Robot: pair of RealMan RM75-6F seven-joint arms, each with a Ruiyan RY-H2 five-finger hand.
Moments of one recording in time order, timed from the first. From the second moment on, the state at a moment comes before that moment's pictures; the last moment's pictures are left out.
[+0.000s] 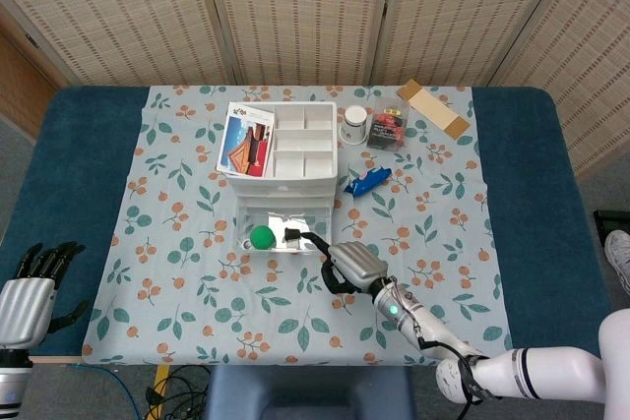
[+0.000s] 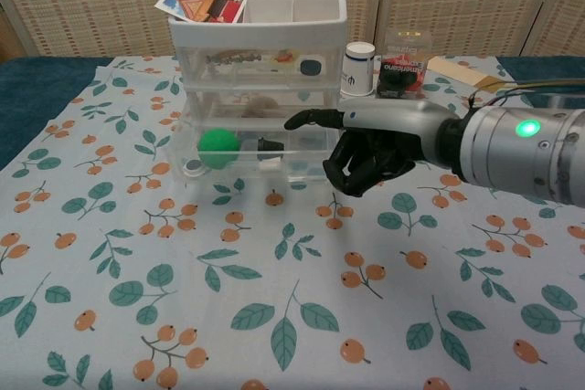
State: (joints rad) left arm -0.11 -1.10 -0.04 -1.70 1.50 1.47 0.12; right arm 0.84 -1.46 0.16 -1.85 -0.87 0.85 -0.20
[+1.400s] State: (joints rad) left arm -0.08 -1.09 -0.04 -1.70 1.49 1.52 0.10; right arm 1.22 -1.51 0.17 -1.47 -1.23 0.75 -0.64
